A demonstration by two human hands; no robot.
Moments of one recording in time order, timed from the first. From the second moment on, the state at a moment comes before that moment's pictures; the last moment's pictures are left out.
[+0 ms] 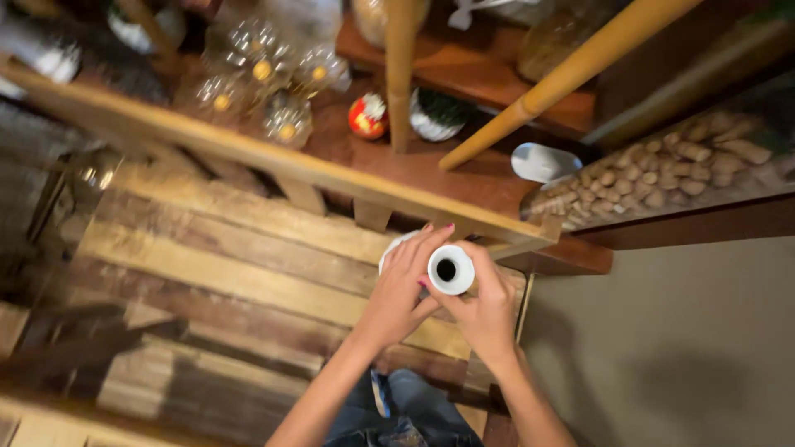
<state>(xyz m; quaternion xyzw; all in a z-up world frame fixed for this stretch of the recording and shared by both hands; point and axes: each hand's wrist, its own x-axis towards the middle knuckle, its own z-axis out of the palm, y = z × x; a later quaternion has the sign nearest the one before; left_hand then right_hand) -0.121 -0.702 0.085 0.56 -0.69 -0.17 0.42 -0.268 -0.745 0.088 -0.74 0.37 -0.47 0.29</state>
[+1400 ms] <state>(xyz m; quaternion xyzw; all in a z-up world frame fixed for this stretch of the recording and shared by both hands) -0.061 -1.048 0.074 0.59 -0.70 -0.17 0.37 -0.173 -1.072 0.113 -0.61 0.49 -0.58 0.22</state>
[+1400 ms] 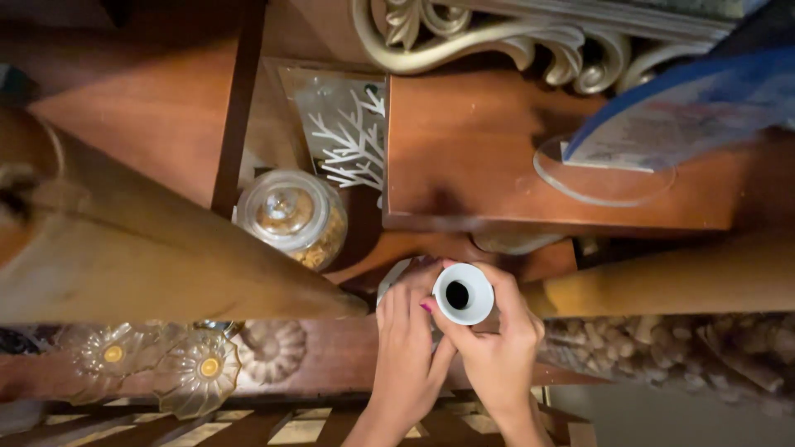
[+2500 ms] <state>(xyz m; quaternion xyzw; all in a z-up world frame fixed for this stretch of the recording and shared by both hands) -0.041 -1.070 -0.011 0.63 -0.65 -0.26 0.35 -0.152 -1.097 0.075 -0.61 0.50 -0.55 0.27</state>
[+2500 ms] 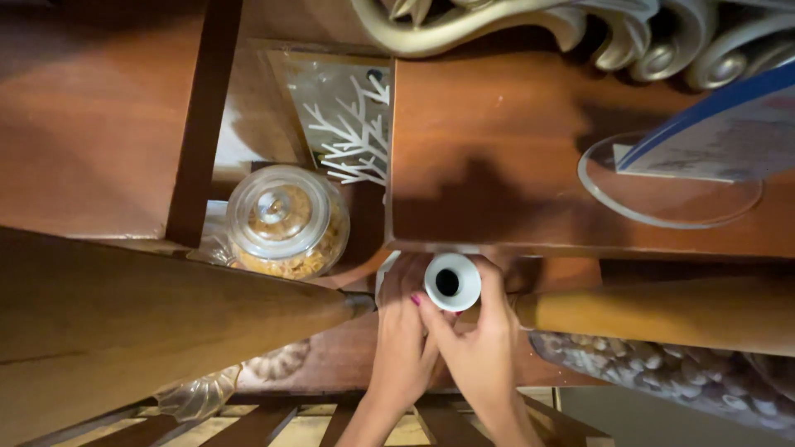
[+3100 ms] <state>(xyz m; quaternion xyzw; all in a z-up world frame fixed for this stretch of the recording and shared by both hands) -0.064 -1.052 0.021 0.67 -0.48 -0.32 0.47 -0.141 -1.054 -0.011 -0.54 0.50 -0.59 0.33</state>
